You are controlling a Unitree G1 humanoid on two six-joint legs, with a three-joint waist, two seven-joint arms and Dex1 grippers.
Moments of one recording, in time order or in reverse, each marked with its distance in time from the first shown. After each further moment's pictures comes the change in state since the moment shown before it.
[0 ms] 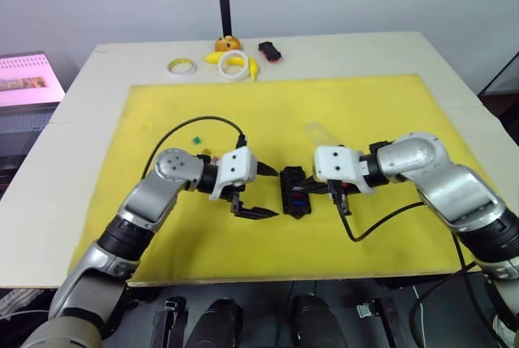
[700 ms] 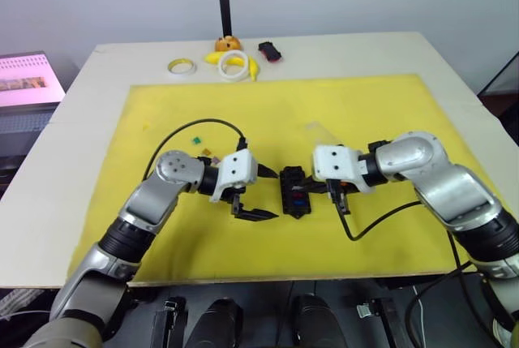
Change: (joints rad) left arm 0.011 -0.005 0.000 0.000 0.018 0.000 0.000; right arm -0.001 0.029 -0.011 0.013 -0.030 0.007 0.023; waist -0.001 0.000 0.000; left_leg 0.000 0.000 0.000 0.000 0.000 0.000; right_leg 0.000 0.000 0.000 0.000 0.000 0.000
